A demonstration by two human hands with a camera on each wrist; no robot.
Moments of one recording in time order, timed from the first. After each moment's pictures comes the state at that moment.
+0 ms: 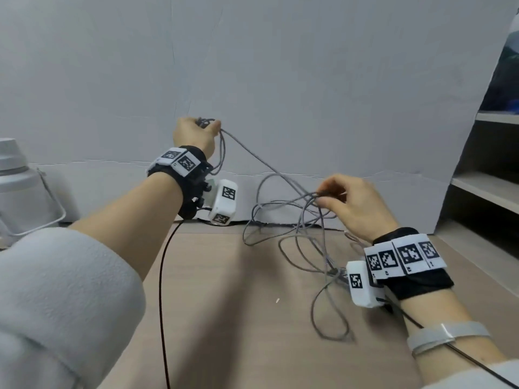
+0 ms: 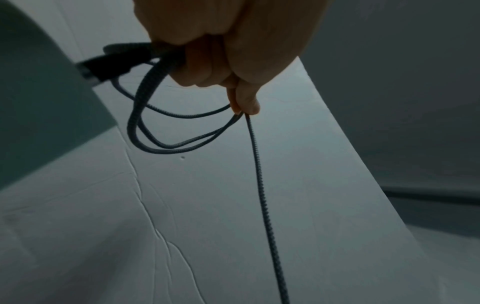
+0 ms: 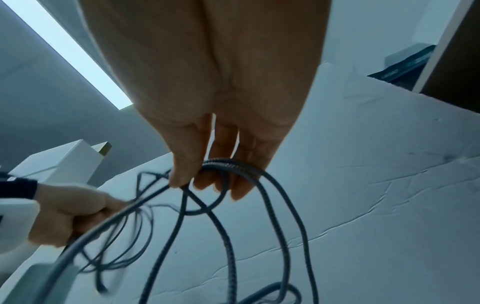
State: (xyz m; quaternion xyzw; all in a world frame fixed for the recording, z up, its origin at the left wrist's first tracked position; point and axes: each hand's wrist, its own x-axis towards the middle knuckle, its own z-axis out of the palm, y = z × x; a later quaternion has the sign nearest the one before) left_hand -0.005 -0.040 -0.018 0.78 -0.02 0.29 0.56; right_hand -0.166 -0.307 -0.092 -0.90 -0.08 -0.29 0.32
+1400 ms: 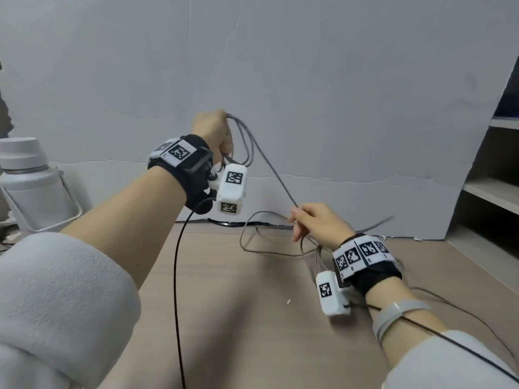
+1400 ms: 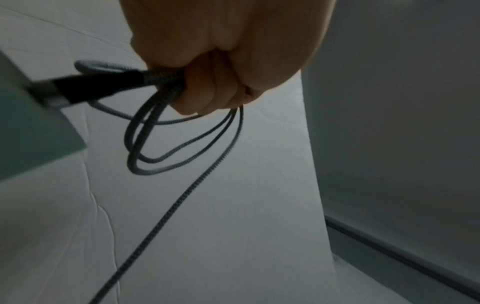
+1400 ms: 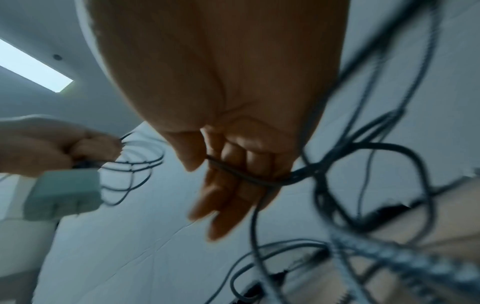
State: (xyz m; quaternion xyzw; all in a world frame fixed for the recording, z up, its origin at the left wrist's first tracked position) left_hand -0.041 -0.039 0.012 0.66 -0.04 0.10 0.74; right_hand -0.115 -0.258 -0.137 -0.87 -0.06 -0.11 0.47
